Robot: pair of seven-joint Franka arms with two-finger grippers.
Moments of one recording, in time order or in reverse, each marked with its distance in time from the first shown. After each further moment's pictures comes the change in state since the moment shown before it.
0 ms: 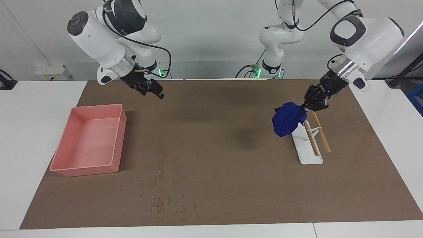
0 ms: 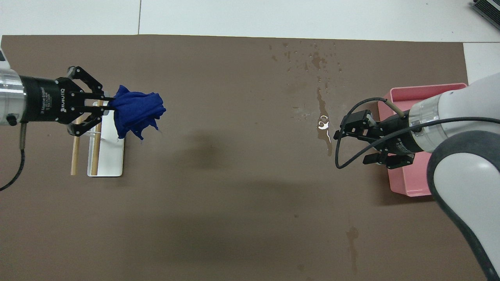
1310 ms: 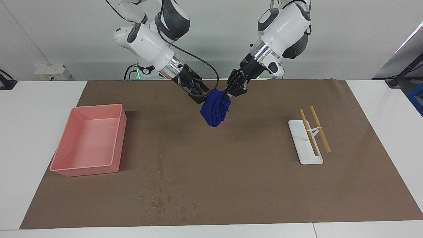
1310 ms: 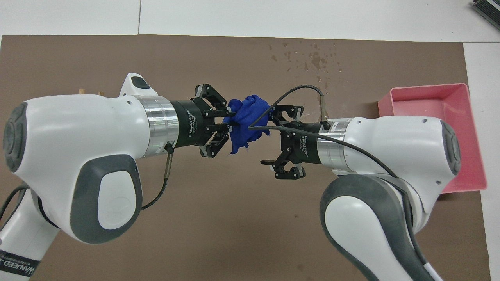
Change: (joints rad) left arm -0.374 0.003 -0.049 -0.045 -0.019 0.346 -0.419; right arm 0.294 0.020 -0.010 -0.128 0.309 0.524 0.747
